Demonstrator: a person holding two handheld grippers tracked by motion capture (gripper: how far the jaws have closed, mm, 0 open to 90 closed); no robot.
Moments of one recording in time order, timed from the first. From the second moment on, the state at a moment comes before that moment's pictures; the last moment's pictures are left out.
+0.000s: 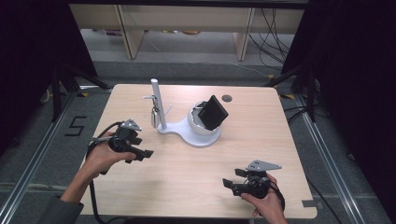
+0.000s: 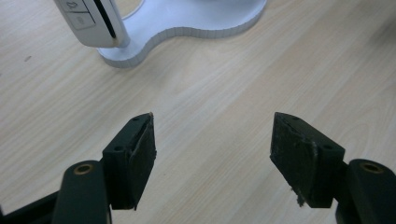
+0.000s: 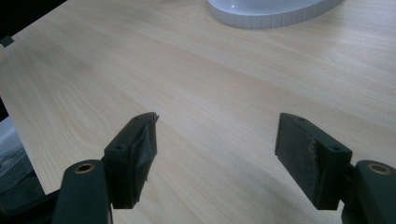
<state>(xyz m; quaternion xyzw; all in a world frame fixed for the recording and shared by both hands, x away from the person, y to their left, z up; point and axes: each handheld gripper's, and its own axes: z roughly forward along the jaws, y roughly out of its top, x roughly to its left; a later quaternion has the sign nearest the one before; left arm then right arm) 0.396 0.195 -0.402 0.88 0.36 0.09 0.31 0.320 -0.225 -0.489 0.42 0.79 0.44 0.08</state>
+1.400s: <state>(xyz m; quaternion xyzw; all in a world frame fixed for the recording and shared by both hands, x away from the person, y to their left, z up) 0.324 0.160 -0.484 0.90 0.29 0.06 0.33 0.318 -0.219 -0.489 0.41 0.80 0.44 0.07</state>
